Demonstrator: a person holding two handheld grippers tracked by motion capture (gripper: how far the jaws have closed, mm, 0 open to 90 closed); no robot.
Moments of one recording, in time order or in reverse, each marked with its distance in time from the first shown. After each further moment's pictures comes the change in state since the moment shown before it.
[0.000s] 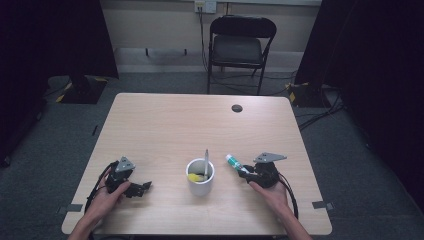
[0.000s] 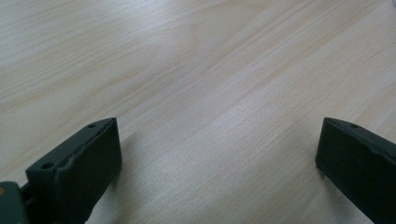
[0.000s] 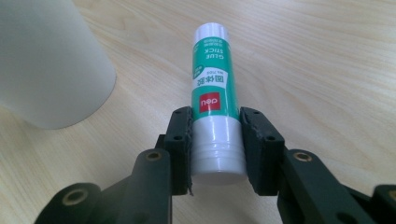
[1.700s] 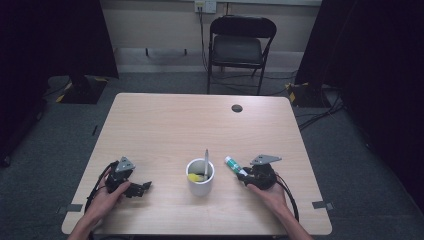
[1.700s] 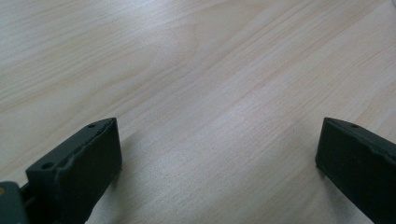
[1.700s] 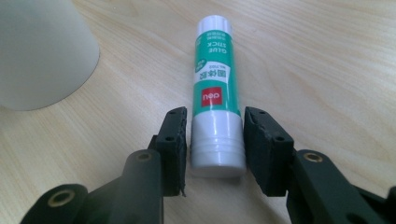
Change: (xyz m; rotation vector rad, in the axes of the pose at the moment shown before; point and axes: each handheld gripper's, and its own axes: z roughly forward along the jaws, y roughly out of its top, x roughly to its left) left arm 0.000 0.000 0.000 0.000 -0.001 0.000; right arm 0.001 -0.007 0.013 0.054 -0.028 -0.038
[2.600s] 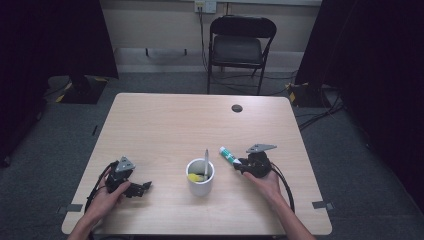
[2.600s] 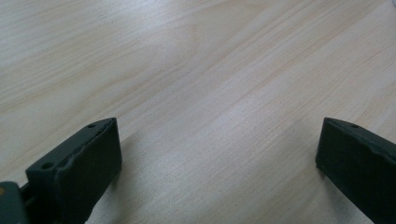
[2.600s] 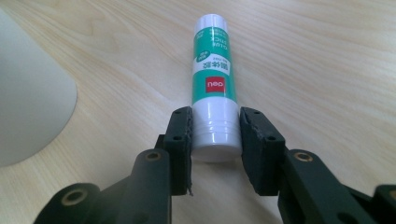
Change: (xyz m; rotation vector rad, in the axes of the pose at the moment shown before) left arm 0.000 0.000 0.000 0.001 0.000 0.000; right arm -0.017 0.025 0.018 0.002 0.014 0.052
